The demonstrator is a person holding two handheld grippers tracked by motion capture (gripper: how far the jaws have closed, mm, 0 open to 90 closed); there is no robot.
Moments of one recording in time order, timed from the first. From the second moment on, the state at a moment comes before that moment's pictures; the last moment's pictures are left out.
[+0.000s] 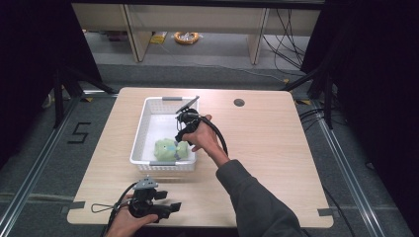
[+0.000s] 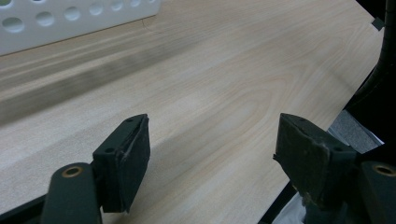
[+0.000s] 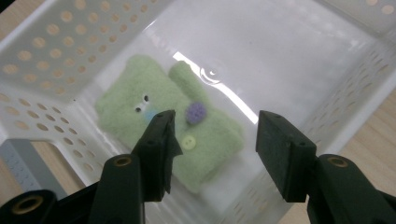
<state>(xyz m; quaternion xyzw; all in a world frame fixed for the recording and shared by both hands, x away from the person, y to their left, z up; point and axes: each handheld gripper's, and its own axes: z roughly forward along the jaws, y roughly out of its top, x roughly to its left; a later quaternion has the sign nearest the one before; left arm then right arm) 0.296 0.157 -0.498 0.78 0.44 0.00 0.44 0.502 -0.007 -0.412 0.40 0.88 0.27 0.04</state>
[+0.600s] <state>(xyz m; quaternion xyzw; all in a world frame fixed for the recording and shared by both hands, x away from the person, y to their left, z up) 0.299 0.159 -0.497 0.78 0.45 0.00 0.44 0.461 -0.064 -0.381 0.36 0.86 0.35 0.02</state>
